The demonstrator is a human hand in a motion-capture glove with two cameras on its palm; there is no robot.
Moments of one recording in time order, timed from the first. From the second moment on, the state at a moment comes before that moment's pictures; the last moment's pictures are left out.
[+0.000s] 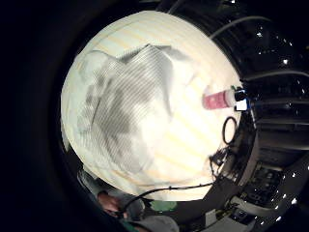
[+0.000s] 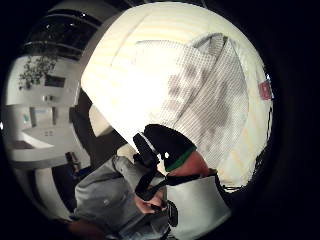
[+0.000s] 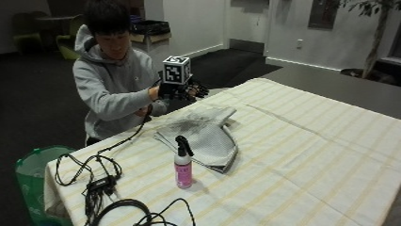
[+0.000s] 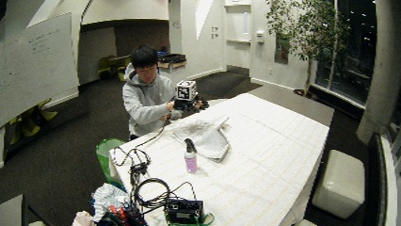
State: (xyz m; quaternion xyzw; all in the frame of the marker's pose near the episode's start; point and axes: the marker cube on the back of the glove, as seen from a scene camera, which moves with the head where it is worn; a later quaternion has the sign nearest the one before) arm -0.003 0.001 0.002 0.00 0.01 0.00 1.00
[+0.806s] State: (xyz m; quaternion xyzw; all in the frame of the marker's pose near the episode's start) arm 0.011 0.018 -0.006 0.15 -0.01 -0.02 0.99
